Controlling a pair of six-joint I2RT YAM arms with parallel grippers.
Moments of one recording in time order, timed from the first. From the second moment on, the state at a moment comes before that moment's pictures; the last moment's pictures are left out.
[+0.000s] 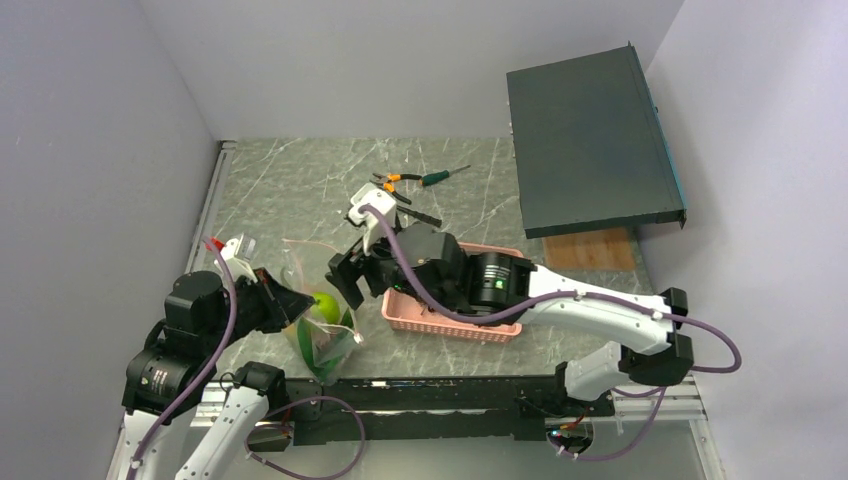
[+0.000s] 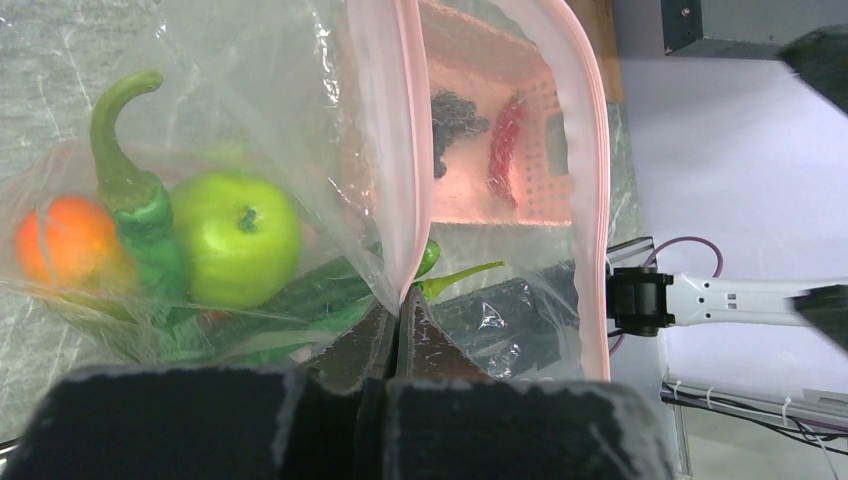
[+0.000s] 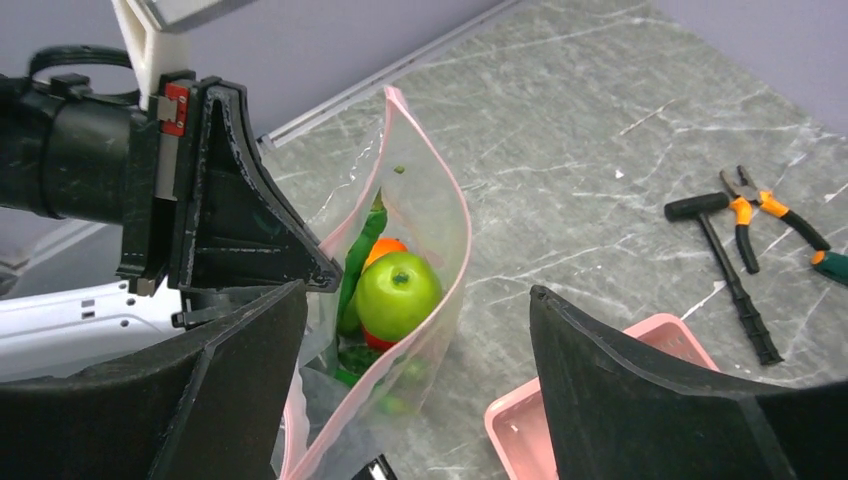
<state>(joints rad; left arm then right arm) -0.26 0.43 0.98 -1.02 0.32 -0.63 1.37 1.47 1.61 -0.42 0.36 0.19</state>
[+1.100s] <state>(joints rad) -0.26 0.41 0.98 -1.05 0.32 -0.63 0.78 1.22 0.93 -0.46 0.34 0.86</state>
